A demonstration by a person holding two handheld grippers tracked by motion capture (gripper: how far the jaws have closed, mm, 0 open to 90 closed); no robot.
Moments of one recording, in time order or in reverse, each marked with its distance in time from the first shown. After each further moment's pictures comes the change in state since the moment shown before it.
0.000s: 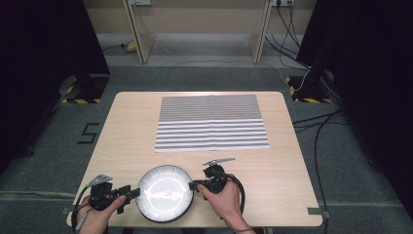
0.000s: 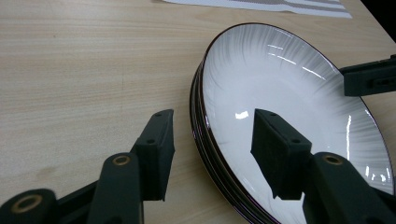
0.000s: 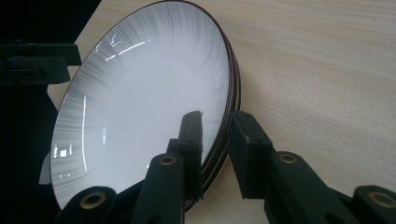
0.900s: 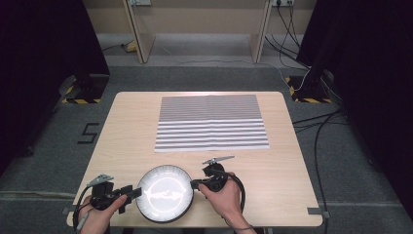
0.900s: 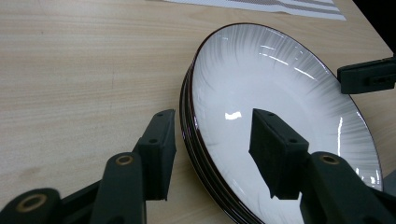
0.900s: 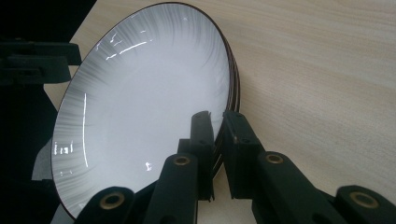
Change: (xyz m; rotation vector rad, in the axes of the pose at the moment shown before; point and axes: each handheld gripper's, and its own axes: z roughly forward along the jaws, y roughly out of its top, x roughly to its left) left arm -0.003 0.002 0.001 -0.002 -0.015 -0.023; right arm 0.005 0.006 -0.005 0.020 -0.030 -0.027
